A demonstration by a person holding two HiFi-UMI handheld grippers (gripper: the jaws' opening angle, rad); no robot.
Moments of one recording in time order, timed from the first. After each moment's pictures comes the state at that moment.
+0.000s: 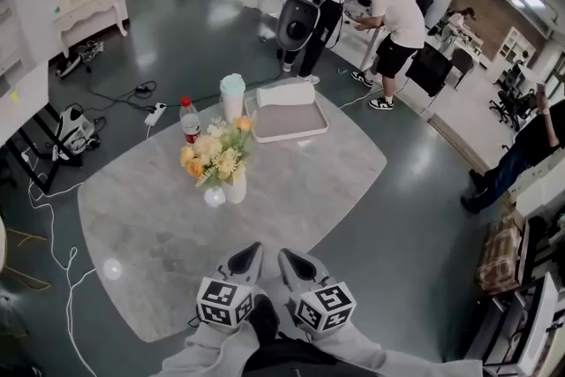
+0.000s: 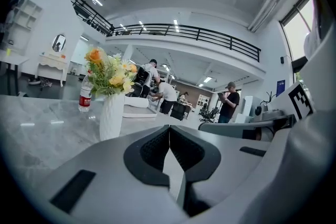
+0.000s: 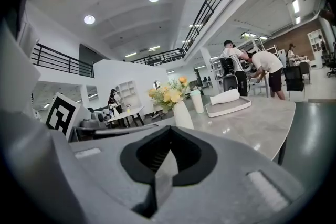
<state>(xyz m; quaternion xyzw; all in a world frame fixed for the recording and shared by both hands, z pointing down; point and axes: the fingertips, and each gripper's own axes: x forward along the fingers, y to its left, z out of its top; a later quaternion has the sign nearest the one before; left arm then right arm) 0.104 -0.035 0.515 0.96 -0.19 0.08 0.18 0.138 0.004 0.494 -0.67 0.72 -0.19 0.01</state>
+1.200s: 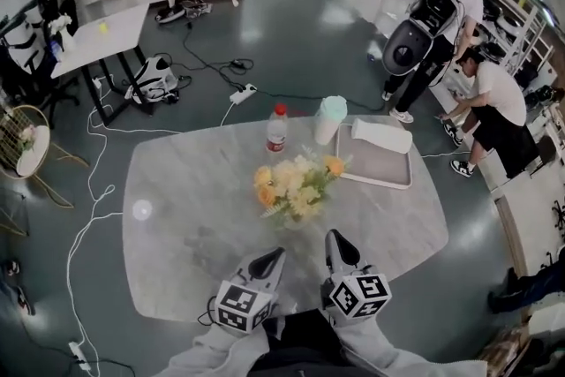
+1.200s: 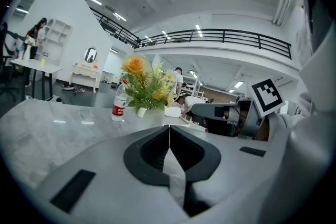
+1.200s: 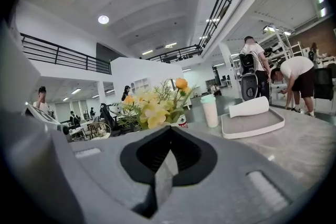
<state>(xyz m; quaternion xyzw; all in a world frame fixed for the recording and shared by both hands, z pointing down) 0.083 -0.139 0.524 0.91 -0.35 0.06 0.19 0.193 -0.166 0.484 -0.60 0.78 -0.16 -0.01</state>
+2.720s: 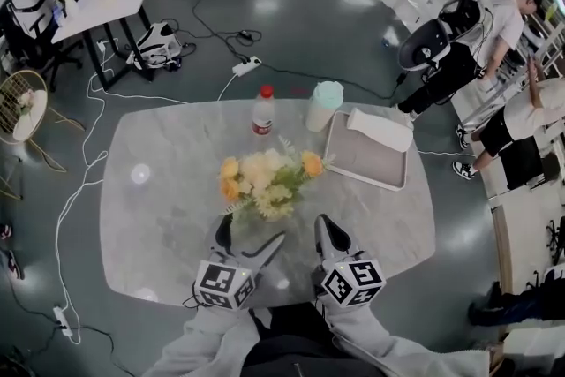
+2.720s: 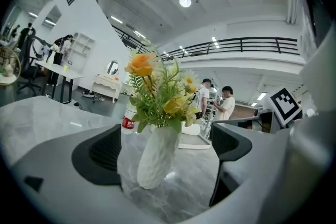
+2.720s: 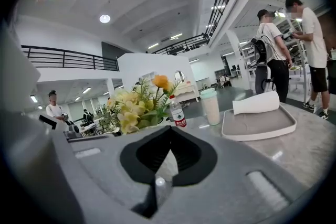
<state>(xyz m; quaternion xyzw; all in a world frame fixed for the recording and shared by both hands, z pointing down) 0.110 -0.210 0.520 0.86 -0.47 -0.01 0.18 0.242 -0.215 0.497 -0.54 0.82 -0.20 -0.04</state>
